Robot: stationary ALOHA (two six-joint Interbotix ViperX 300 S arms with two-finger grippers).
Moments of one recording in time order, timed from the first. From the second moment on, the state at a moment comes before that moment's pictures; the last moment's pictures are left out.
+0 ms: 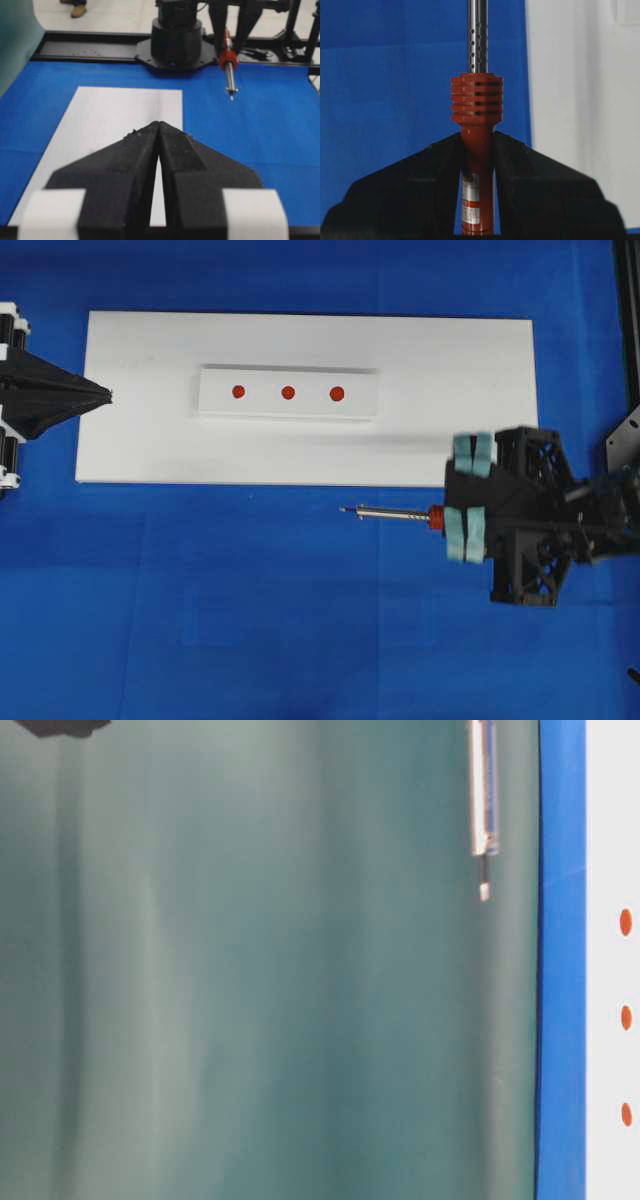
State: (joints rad) left arm 0.03 -0.97 1.26 0.00 -0.36 0.00; right arm 0.40 -0.32 0.58 -0.28 0.92 0.75
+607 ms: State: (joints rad) left arm 0.03 -0.97 1.25 0.00 -0.37 0.00; right arm 0.42 -0.13 0.43 -0.37 0.92 0.79
